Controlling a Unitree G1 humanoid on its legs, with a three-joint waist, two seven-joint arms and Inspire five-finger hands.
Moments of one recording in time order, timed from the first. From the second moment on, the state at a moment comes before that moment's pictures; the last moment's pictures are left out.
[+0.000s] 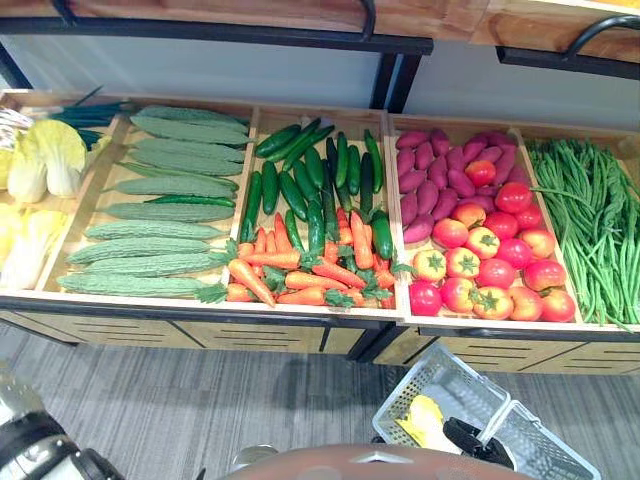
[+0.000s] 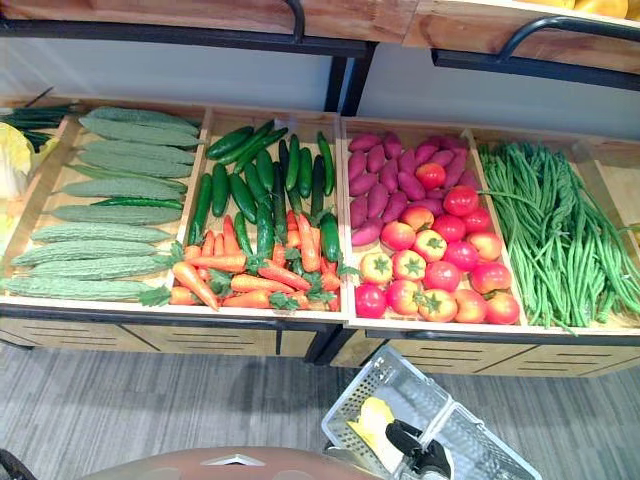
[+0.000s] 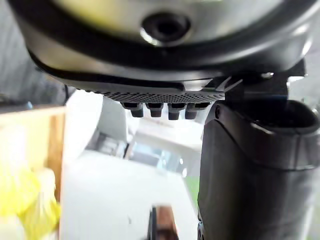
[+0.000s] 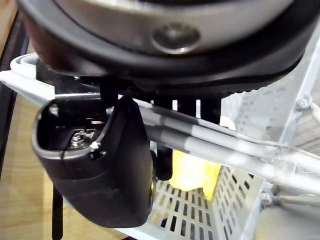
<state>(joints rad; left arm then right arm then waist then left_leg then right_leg) -0.16 0.61 0.83 0.42 -0.51 -0.30 0.28 0.20 -0.15 -0.34 1.04 0.10 -0.07 0.00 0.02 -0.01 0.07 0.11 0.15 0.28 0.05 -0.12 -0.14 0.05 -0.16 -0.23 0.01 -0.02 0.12</state>
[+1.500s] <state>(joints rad) -0.06 0.81 -0.06 0.12 0.01 -0.23 -0.26 0.26 -0.16 -0.40 1.01 0.04 -0.10 0.10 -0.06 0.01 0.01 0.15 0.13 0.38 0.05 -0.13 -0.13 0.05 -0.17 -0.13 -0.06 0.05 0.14</state>
